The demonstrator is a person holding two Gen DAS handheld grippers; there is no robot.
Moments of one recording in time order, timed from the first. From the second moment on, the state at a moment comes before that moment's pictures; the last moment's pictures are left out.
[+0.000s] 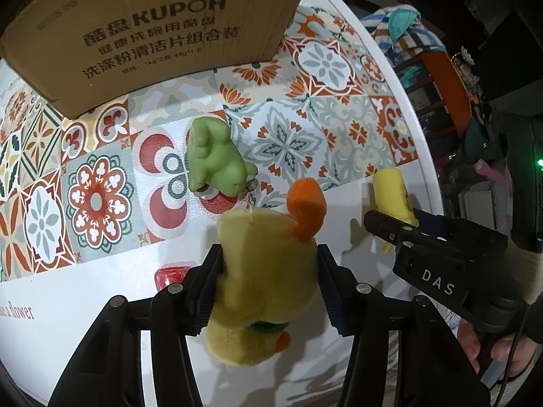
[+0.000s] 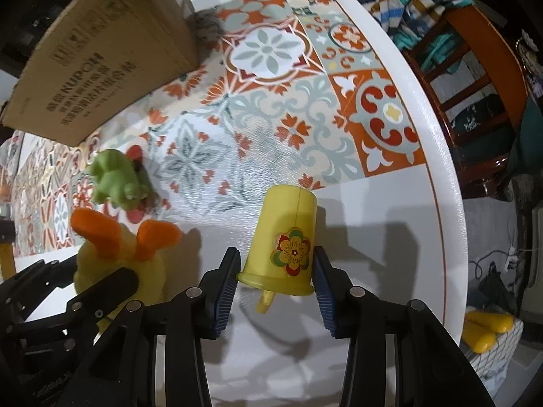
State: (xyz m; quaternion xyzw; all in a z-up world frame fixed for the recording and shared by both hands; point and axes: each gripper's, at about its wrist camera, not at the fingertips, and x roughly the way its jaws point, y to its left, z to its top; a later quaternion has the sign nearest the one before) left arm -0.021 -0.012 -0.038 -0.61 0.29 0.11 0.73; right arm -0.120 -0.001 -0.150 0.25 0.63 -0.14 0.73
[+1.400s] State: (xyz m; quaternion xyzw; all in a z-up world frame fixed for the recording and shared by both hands) left arm -0.156 0.003 0.018 -0.65 0.11 0.26 0.71; right arm -0.102 0.052 -0.001 0.18 0.50 -0.06 0.84
